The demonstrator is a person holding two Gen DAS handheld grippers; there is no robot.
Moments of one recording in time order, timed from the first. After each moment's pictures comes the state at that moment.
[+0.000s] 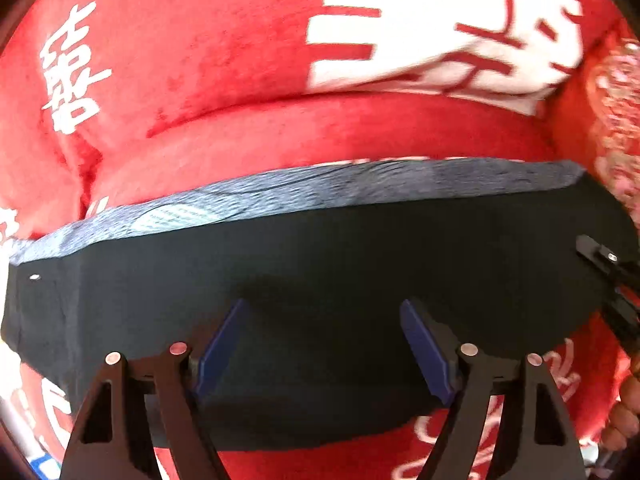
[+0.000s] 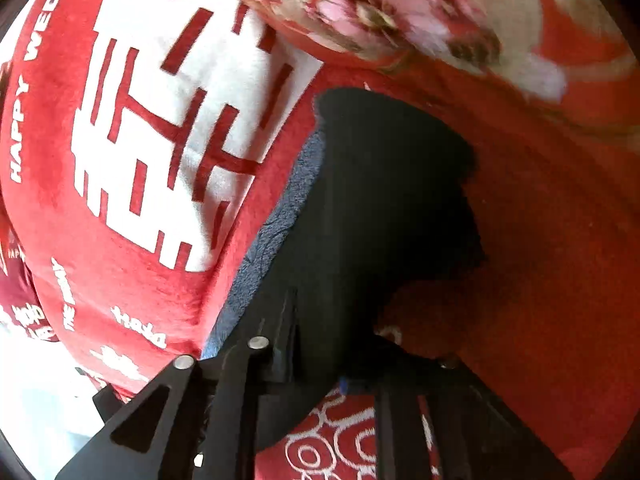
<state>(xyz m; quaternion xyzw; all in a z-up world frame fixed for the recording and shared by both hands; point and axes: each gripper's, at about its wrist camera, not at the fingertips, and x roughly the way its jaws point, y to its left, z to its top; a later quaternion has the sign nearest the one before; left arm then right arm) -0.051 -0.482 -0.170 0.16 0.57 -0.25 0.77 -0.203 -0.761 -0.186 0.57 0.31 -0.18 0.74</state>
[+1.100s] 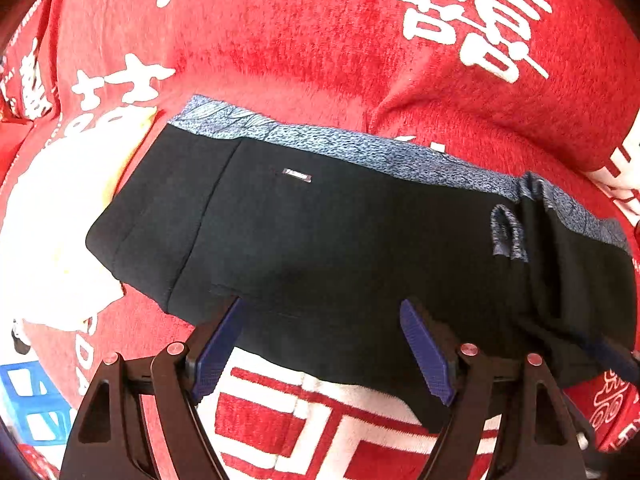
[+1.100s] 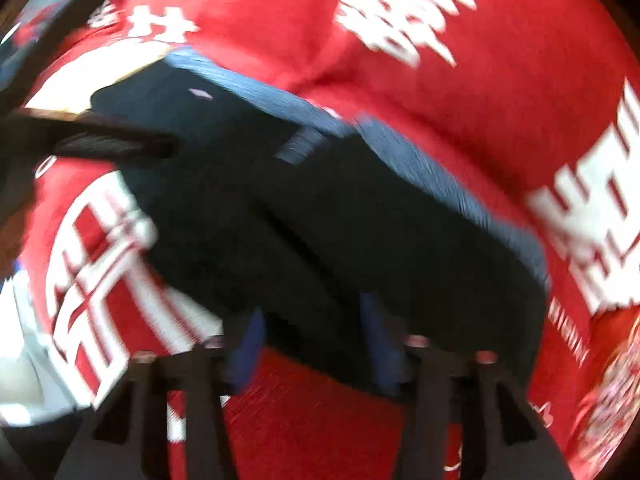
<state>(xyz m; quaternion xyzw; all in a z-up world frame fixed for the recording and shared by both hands) 0.059 -0.163 -0.161 0.06 0.59 -0.08 0.80 -0.002 -0.361 -0.139 -0.11 0.54 0.03 0.83</state>
